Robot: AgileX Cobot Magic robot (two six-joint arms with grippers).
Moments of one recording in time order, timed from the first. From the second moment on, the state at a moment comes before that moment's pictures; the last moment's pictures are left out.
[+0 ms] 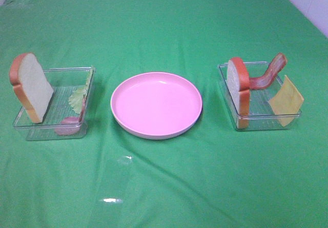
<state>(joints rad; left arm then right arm) 0.03 -0.01 -0.52 -0.07 1.08 0.03 0.04 0.00 -0.45 0.00 1.11 0.04</state>
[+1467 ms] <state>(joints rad) 0.03 1.11 -1.07 -0.07 0.82 0.00 0.04 0.00 -0.45 0.00 1.11 0.04</state>
